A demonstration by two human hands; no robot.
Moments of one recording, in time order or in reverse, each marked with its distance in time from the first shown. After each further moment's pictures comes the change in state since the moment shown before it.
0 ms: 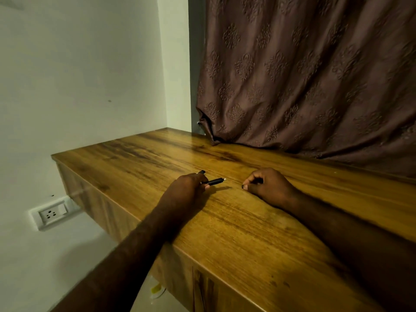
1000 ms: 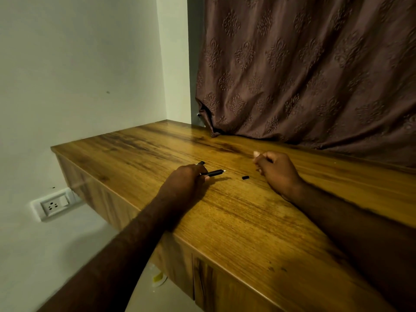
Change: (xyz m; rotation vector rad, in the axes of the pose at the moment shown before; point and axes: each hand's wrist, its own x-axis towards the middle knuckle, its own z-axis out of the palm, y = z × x) left_hand 0.001 -0.007 0.007 0.069 0.034 -0.001; right_hand 0.008 0.012 0.002 0.354 0.339 0.074
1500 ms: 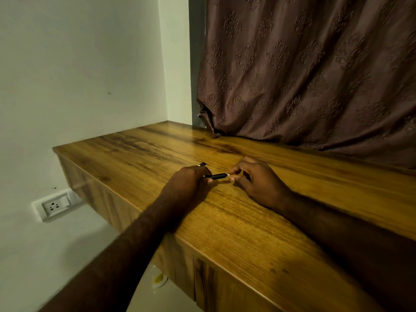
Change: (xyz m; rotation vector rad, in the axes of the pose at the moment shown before) left_hand -0.001 0.011 -0.010 -0.021 -0.060 0.057; right_hand -0.035 -0.036 0.017 -0.407 -0.303 -0.420
